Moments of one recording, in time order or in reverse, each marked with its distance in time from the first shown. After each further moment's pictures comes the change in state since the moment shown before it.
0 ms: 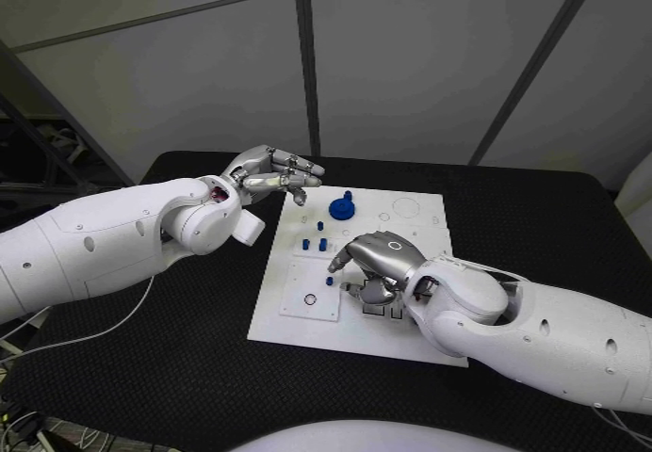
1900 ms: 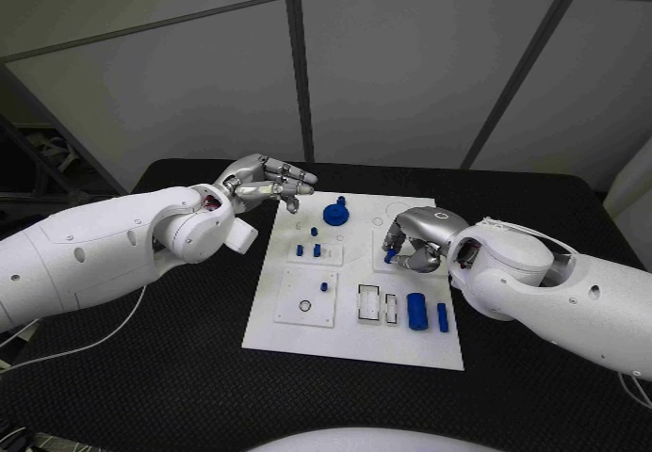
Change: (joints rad) left arm 0.000 -0.001 -0.003 -0.005 0.000 0.009 -0.008; left_hand 0.000 0.000 -0.003 -0.003 -0.008 0.000 0.000 0.000 0.000 -0.004 0.004 0.000 0.001 0.000 0.000 0.000 -0.001 0.000 0.000 0.000 0.000 0.000; right arm 0.016 -0.115 0.133 -0.060 0.015 0.216 -0.094; right_hand 0.040 0.046 -0.015 0.049 -0.066 0.074 -0.038 0.019 0.004 0.173 -0.046 0.037 0.005 0.013 -0.027 0.030 -0.002 0.000 0.000 -0.019 0.024 0.000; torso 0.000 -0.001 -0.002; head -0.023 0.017
